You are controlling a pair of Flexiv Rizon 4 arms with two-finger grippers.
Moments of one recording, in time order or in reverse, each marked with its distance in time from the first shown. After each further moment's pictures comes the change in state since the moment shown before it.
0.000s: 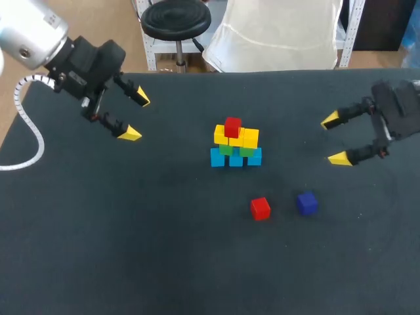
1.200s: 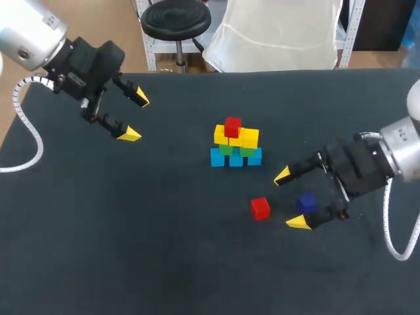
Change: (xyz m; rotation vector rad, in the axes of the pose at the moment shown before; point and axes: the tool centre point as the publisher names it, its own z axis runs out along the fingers) left arm 0.000 -0.002 -0.001 -0.004 0.000 -0.001; right arm -0.032 0.125 0.086 -0.126 -0.067 -0.074
